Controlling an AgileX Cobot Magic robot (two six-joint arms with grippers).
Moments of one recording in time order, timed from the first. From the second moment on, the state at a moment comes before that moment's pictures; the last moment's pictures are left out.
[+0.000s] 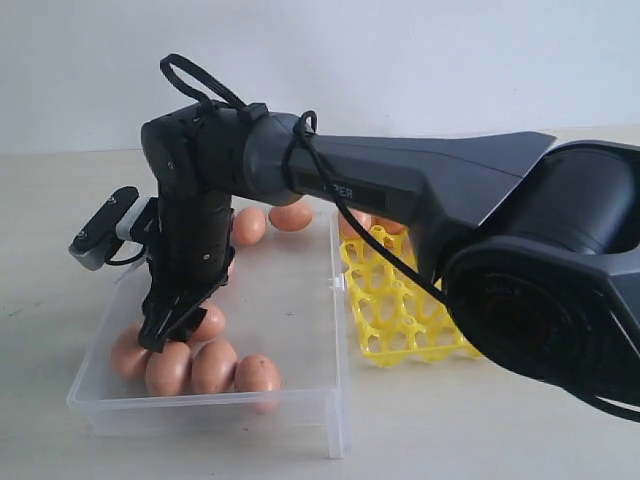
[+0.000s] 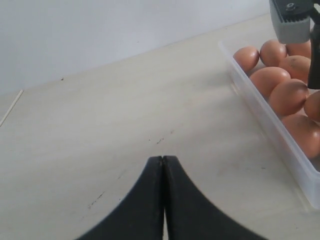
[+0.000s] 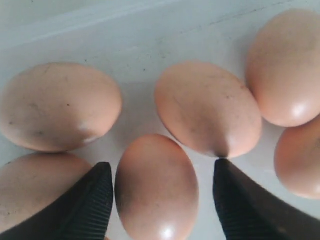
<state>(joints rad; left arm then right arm) -0.02 0.01 0.00 0.03 0.37 0.21 0.86 2.45 -2.09 0.07 1.06 -0.46</state>
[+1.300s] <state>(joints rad) -0.02 0.01 0.00 0.03 0.37 0.21 0.53 1.82 -0.87 -0.13 -0.40 -0.18</state>
